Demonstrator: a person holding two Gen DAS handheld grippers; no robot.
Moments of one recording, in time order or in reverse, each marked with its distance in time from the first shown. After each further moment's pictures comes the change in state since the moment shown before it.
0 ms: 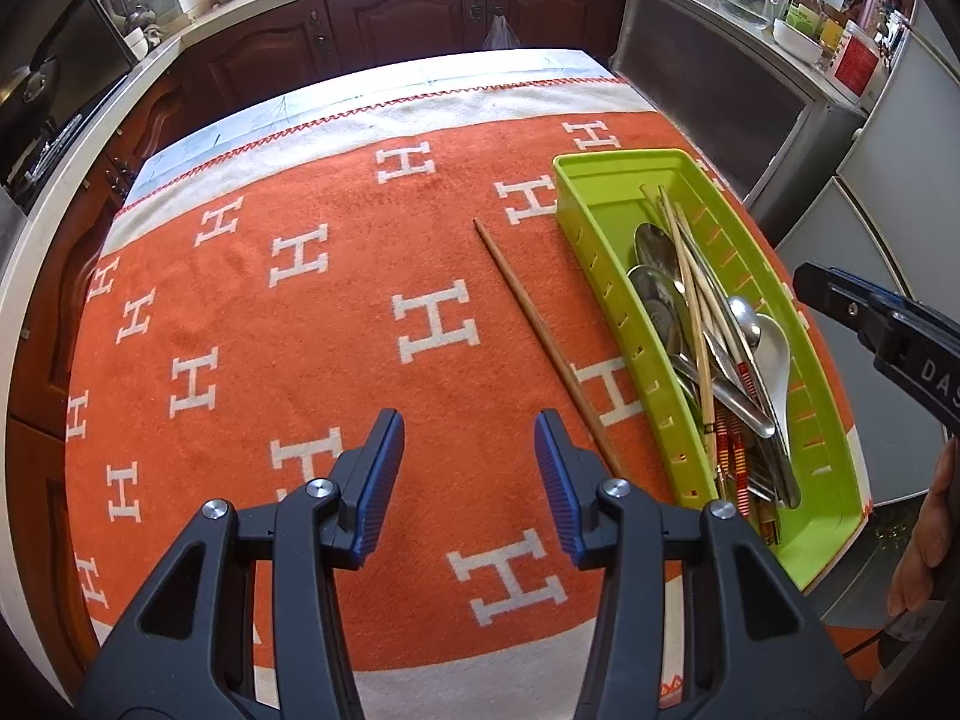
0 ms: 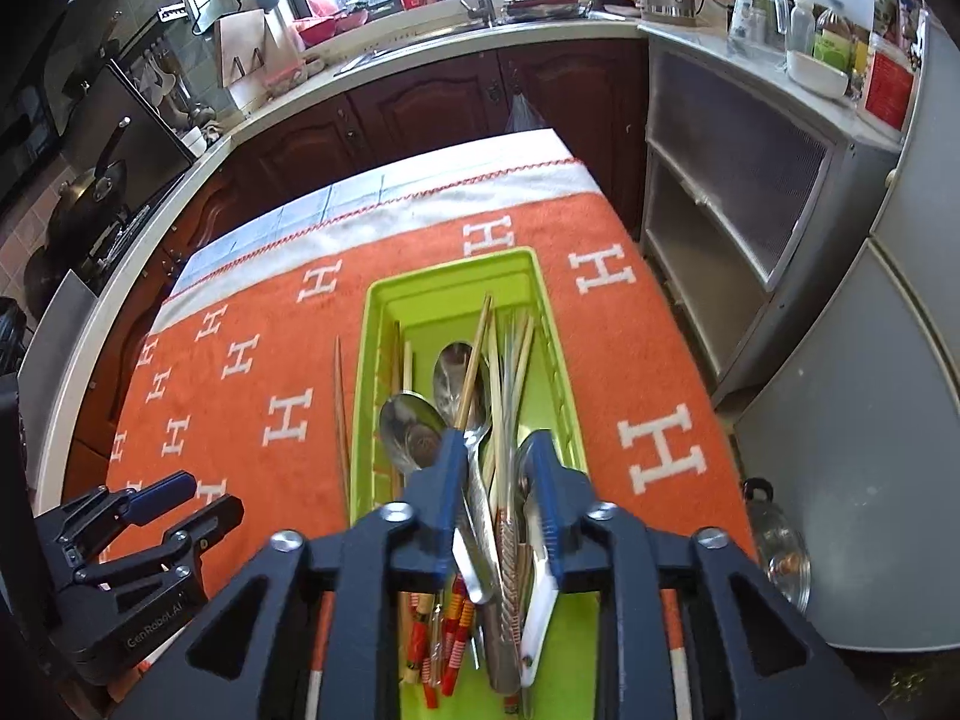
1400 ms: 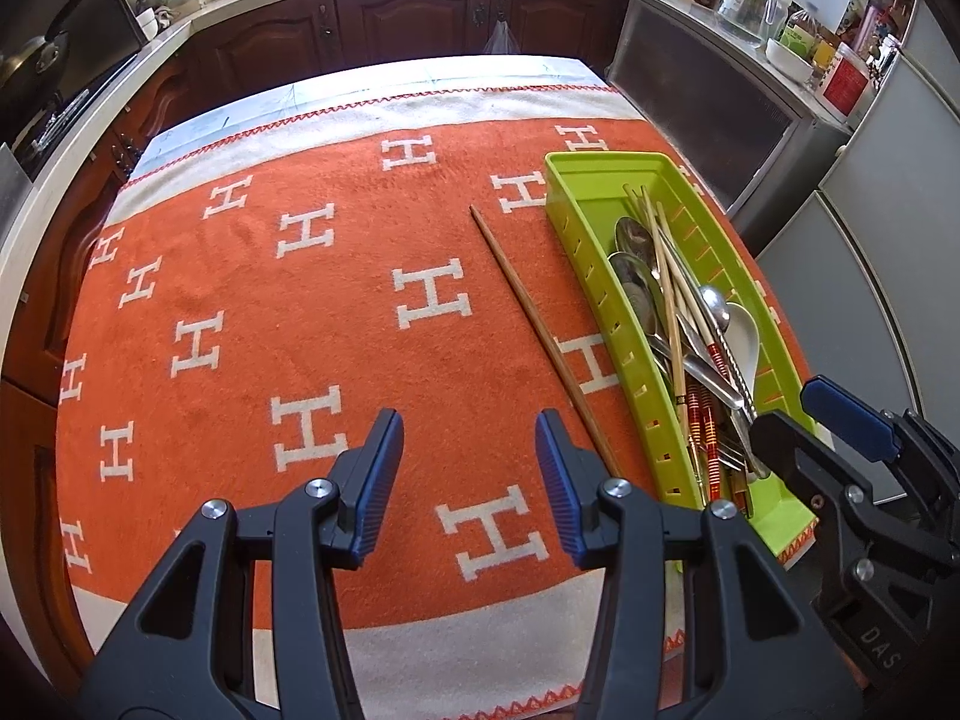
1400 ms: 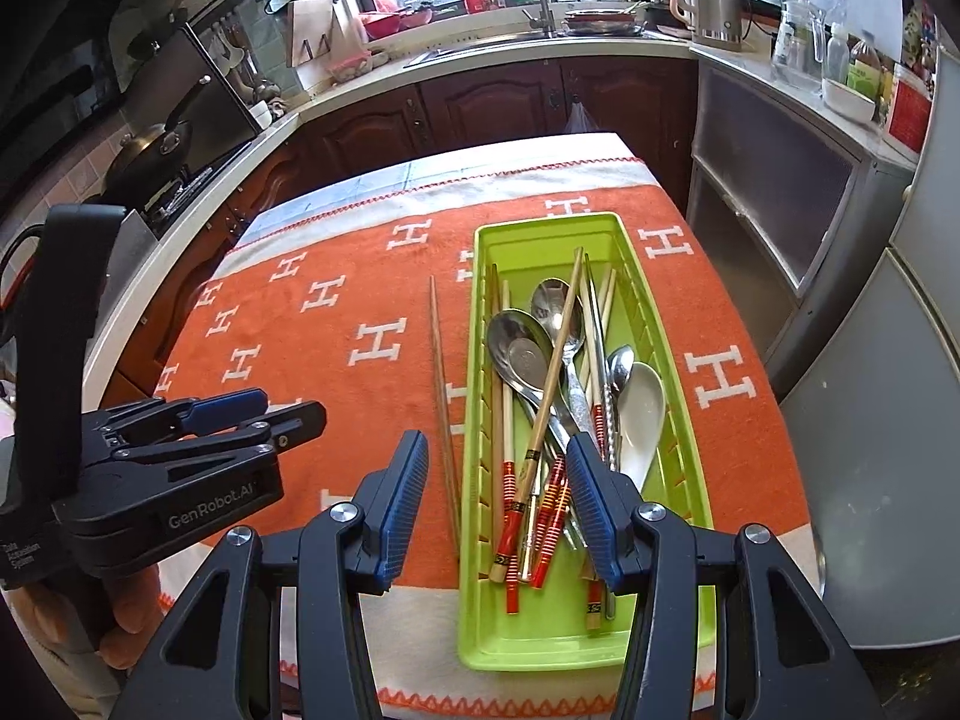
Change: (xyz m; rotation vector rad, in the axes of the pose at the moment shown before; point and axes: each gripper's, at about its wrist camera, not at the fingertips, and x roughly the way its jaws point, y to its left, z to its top) left arm -0.024 0.007 -0.023 -0.048 -0.008 -0.049; right arm -0.051 0.047 -0.070 -0.107 -0.020 0.088
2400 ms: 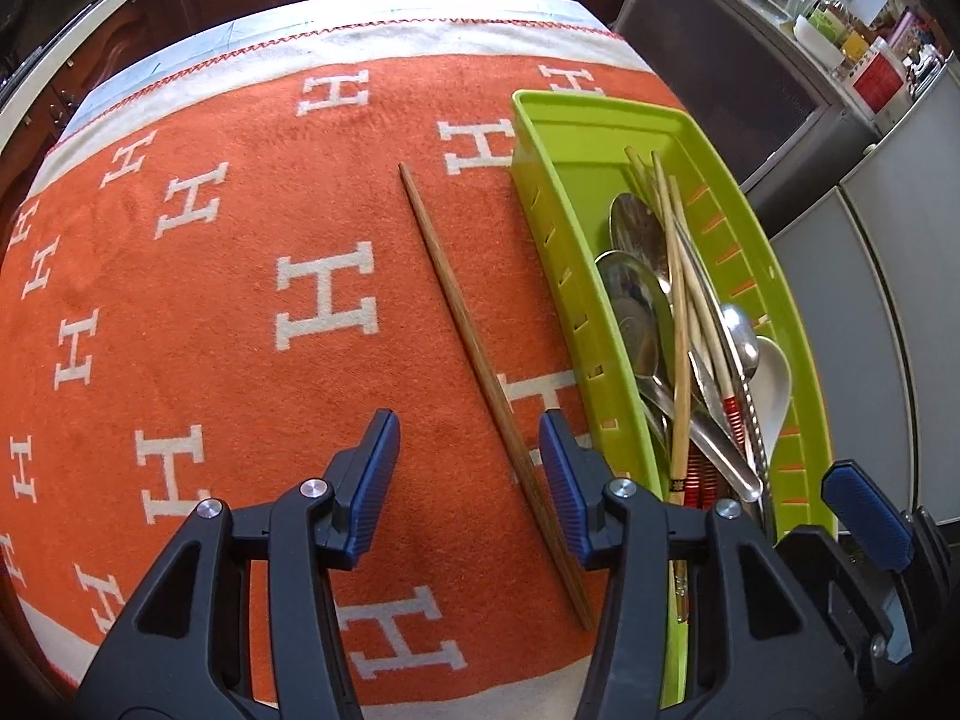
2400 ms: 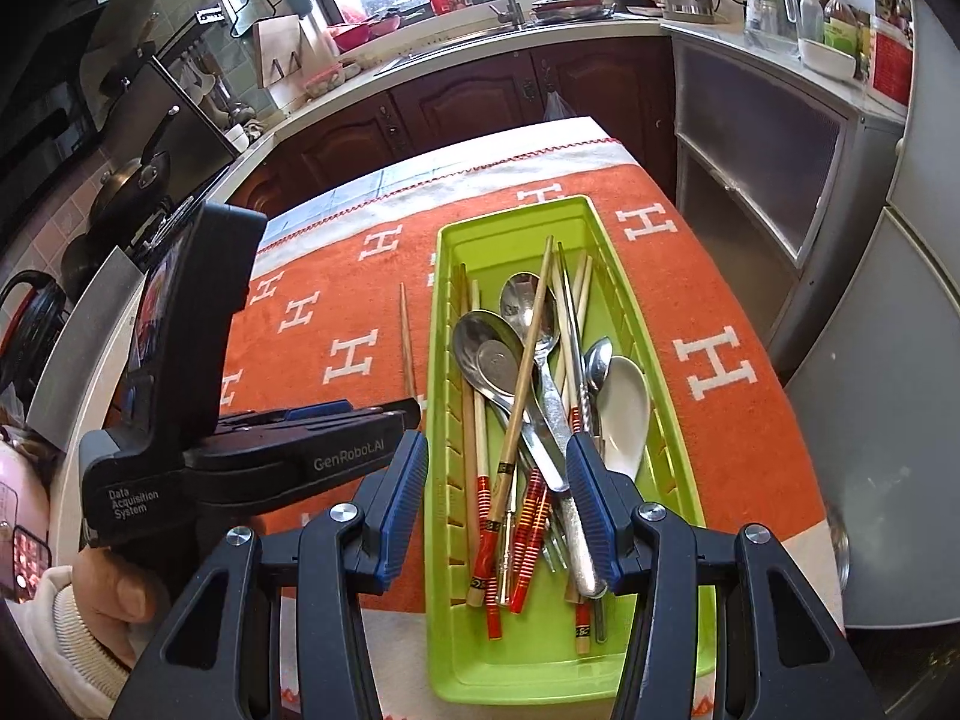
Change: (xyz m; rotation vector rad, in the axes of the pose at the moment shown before) left arm 0.094 -0.034 0.033 -0.054 0.129 -0.045; right arm 0.027 -0.034 0.004 0.097 0.011 0.020
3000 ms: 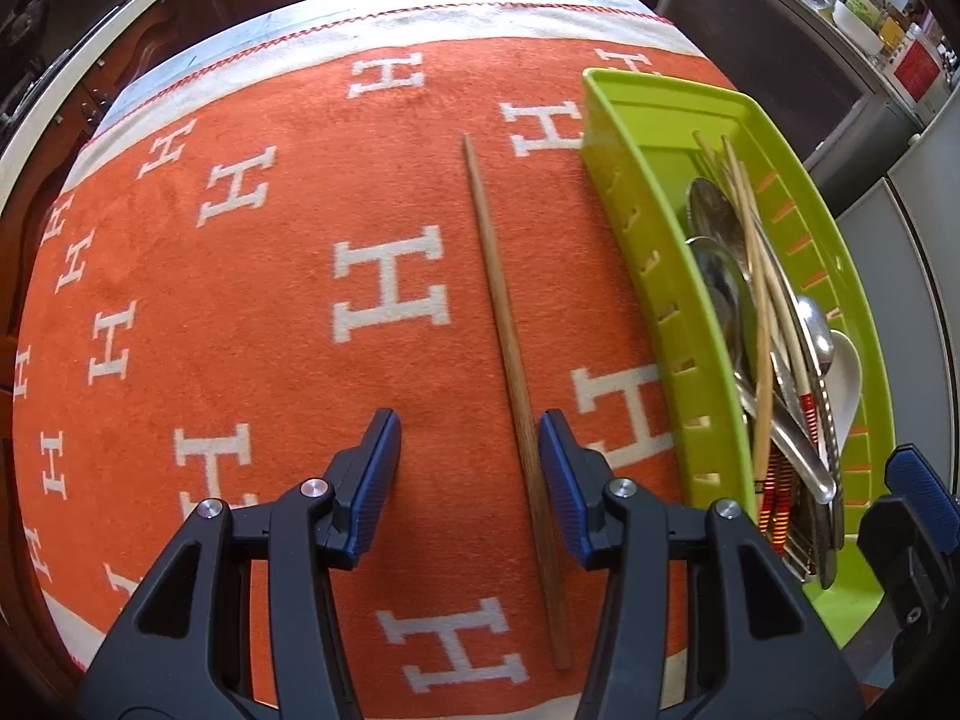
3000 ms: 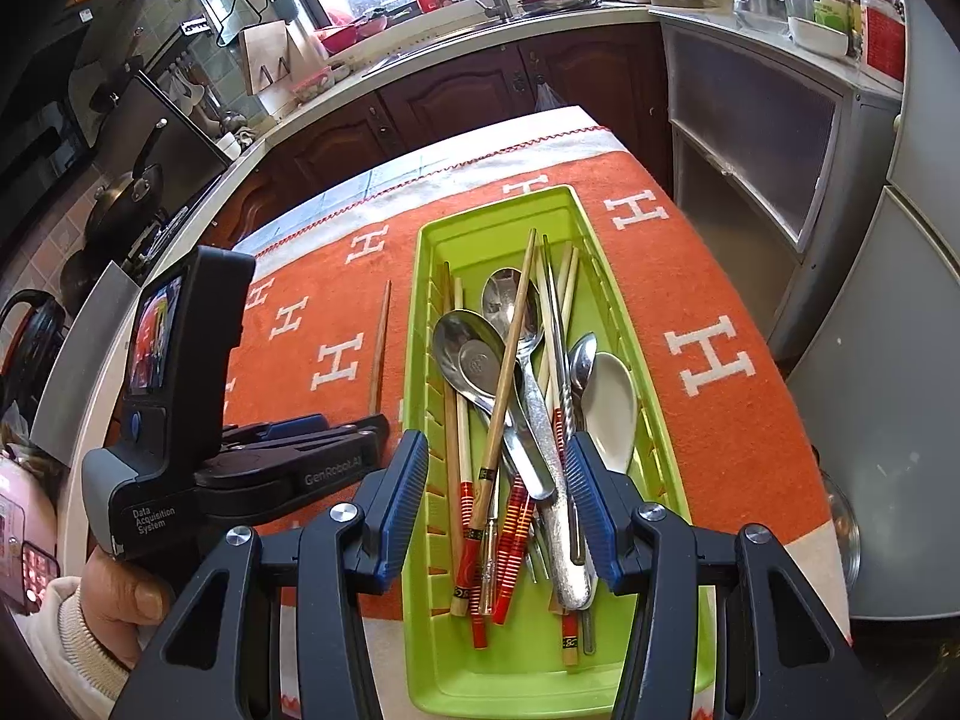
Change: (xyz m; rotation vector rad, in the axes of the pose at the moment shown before) left arm 0.013 0.016 0.001 -0.009 0.005 0.118; right arm 0.013 -0.012 -0.001 0.043 0.009 0.010
